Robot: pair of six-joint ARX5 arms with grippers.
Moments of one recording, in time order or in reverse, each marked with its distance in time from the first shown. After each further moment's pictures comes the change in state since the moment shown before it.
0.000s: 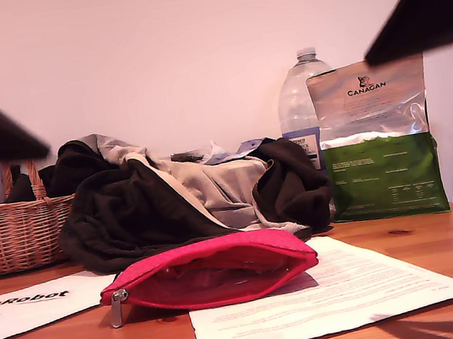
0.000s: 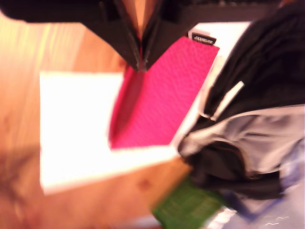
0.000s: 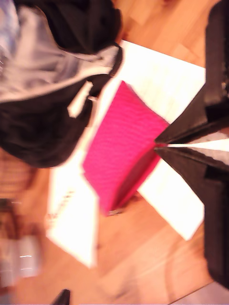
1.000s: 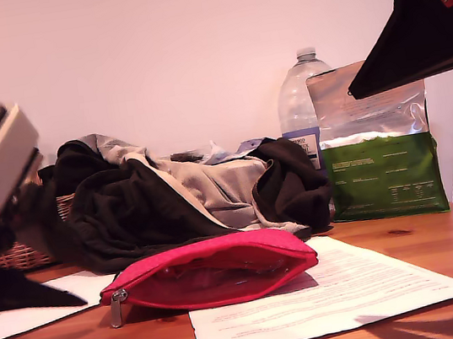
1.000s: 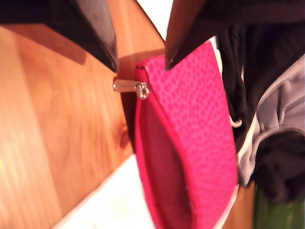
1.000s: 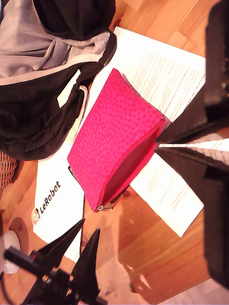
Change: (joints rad) left arm 0.207 0.663 0.000 0.482 0.082 0.786; right arm 0.019 0.072 0.000 0.041 -0.003 -0.002
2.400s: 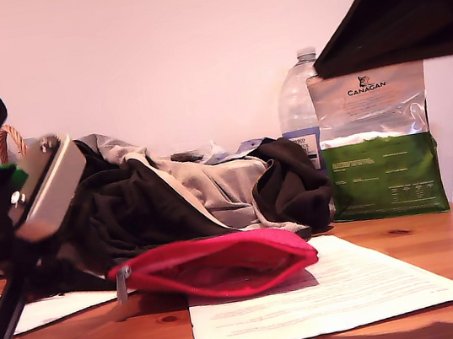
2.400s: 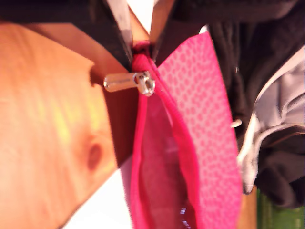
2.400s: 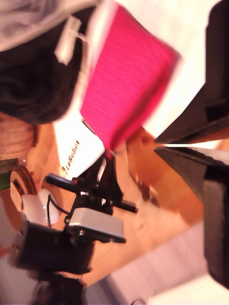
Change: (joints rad) left arm 0.008 0.203 0.120 0.117 0.006 -0.002; right arm 0.000 0.055 0.000 0.098 -0.194 0.298
